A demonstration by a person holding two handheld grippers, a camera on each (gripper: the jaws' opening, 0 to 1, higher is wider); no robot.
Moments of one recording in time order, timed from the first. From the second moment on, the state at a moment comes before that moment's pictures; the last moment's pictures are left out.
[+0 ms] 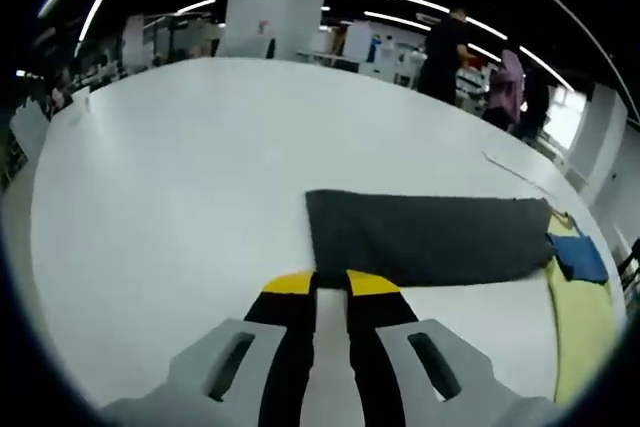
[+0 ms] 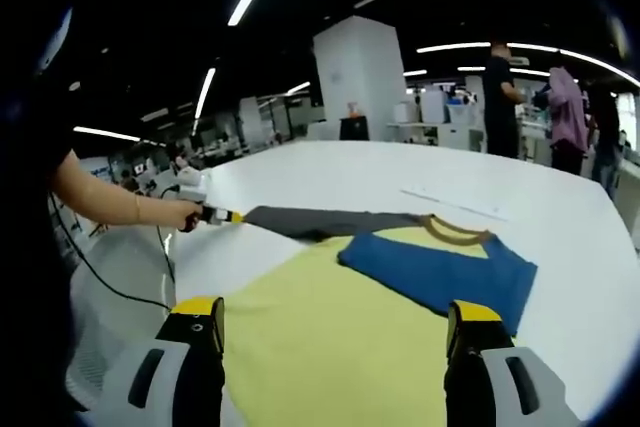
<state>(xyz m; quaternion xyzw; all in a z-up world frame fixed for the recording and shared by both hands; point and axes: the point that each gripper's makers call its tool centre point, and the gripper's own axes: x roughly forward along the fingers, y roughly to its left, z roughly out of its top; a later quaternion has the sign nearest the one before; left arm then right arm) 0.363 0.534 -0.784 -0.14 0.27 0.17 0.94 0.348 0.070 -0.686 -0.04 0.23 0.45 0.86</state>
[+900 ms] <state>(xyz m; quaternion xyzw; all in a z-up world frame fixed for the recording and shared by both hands) 0.381 0.516 -0.766 -0.24 0.25 0.17 0.92 0.344 0.054 -0.692 -0.05 0.24 0.43 0.87</state>
